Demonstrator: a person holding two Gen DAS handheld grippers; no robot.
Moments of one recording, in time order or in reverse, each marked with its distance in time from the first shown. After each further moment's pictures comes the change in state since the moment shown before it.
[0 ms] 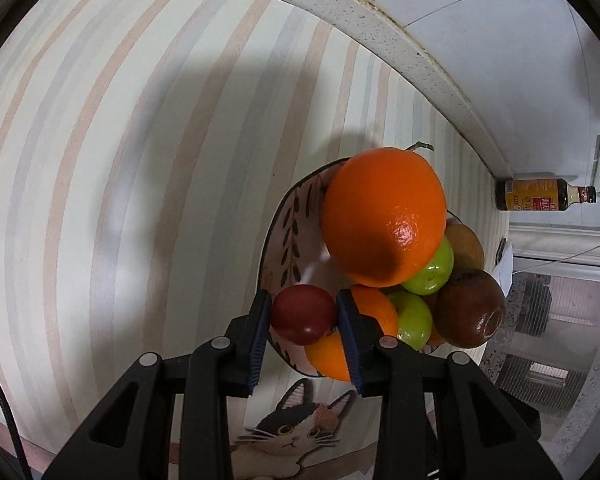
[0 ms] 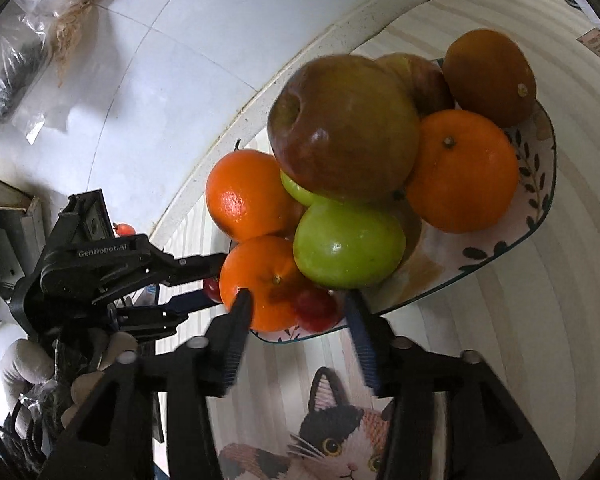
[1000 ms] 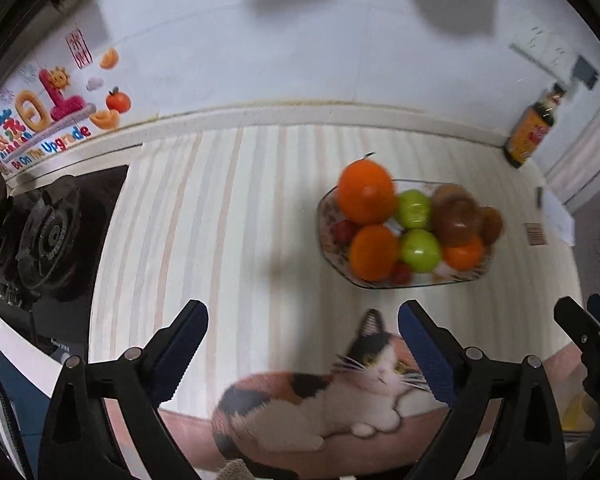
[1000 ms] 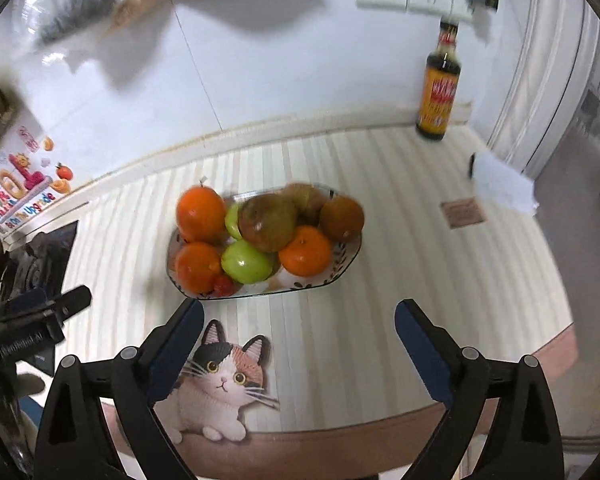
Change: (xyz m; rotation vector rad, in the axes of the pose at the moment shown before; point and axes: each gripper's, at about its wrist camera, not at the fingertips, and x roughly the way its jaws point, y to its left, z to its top) left arm -0.122 -0.077 -0.164 0.328 -0.441 0.469; right arm -0.158 0.090 0.012 -0.376 -0.059 -0.511
